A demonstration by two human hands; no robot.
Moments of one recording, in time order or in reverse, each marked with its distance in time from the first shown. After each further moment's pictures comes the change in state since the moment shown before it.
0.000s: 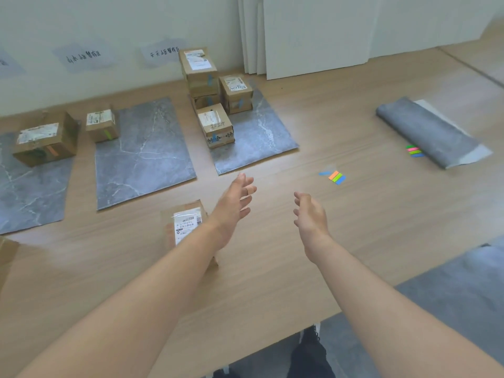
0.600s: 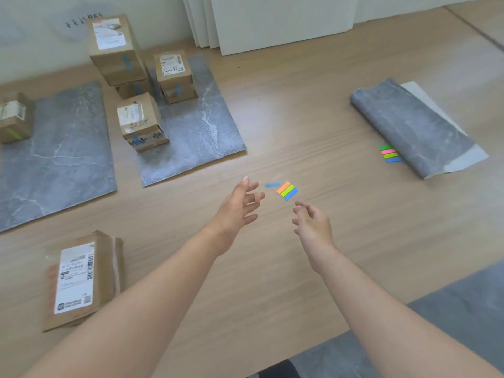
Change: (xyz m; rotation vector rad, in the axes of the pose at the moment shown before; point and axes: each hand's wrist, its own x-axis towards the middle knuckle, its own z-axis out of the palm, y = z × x) left_hand 0.165 -0.008 0.202 -0.041 -0.005 -0.181; right_hand 0.210 0.011 -0.159 -0.047 -0.010 0.091
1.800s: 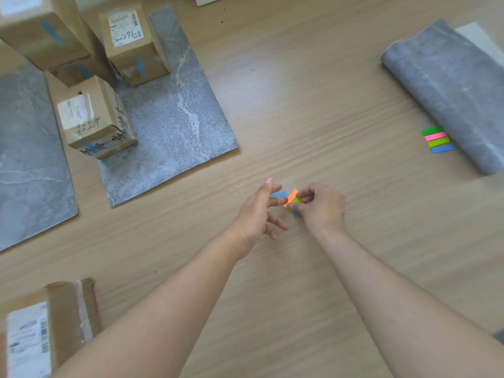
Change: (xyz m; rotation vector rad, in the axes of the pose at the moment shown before) left_hand 0.128 -0.005 0.027 0.130 -0.063 -0.162; right_hand 0.159 -0.002 0.029 -0.623 0.034 -0.174
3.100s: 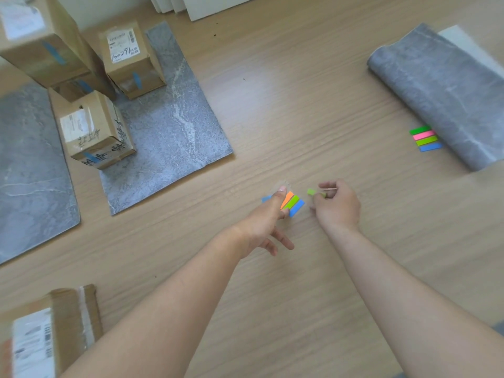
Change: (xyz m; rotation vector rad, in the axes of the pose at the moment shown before) left_hand -0.016 0.017 0.021 0.250 -0.167 -0.183; right_hand 0.002 0.019 -0.024 0.279 0.214 0.146
